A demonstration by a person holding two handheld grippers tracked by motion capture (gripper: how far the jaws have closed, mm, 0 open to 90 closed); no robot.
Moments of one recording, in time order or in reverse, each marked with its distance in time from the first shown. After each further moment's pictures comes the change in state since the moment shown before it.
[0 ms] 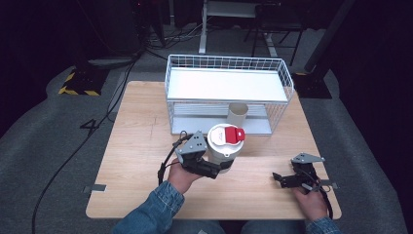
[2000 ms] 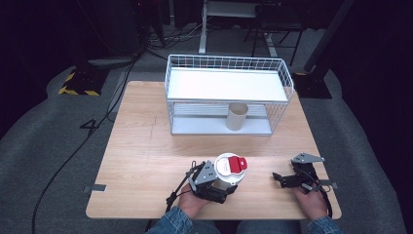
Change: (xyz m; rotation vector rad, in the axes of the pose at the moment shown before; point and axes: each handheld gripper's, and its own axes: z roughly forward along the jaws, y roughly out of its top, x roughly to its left) left arm -0.037 -0.095 0.043 0.091 0.060 -0.037; right arm 0.000 0.000 0.000 0.000 0.000 0.000
